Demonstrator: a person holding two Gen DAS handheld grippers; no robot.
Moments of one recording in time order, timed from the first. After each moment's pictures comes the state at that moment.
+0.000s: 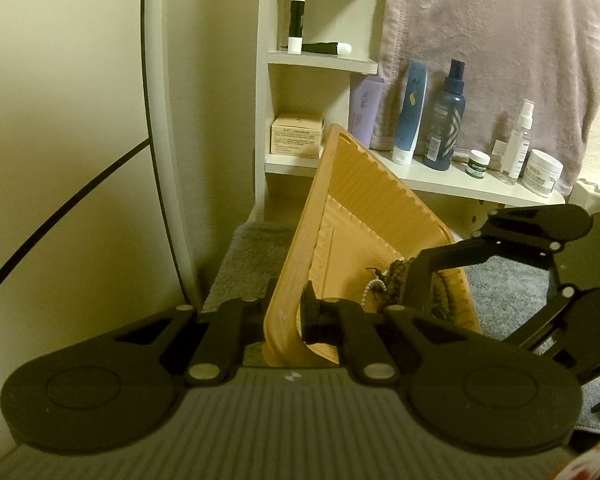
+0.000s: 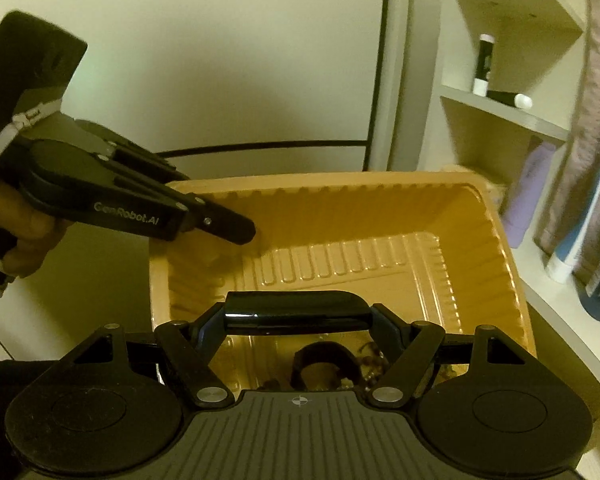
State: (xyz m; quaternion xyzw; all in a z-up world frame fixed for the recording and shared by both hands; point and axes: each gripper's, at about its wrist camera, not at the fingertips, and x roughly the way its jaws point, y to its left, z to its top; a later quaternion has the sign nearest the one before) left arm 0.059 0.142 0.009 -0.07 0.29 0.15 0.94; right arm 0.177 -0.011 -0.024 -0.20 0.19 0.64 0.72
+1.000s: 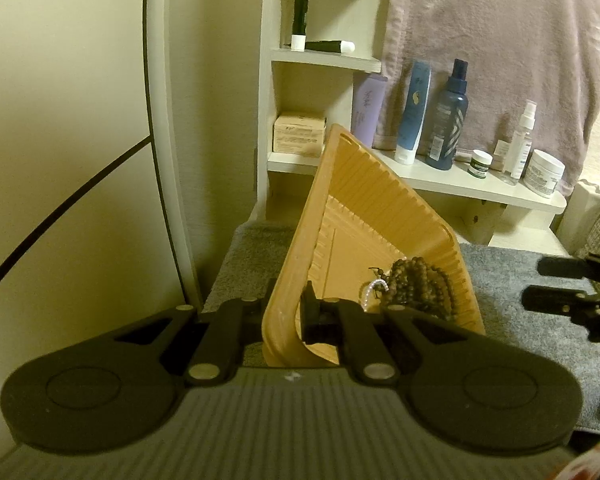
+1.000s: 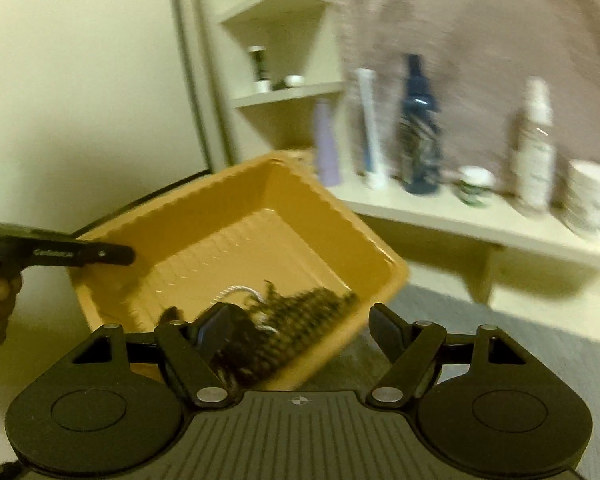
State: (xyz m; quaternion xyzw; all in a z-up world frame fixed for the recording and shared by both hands) left arm 0.060 0.146 0.006 -0.07 0.29 0.15 0.94; right arm 0.179 -0.125 -0.029 0.00 0.26 0.45 0.85
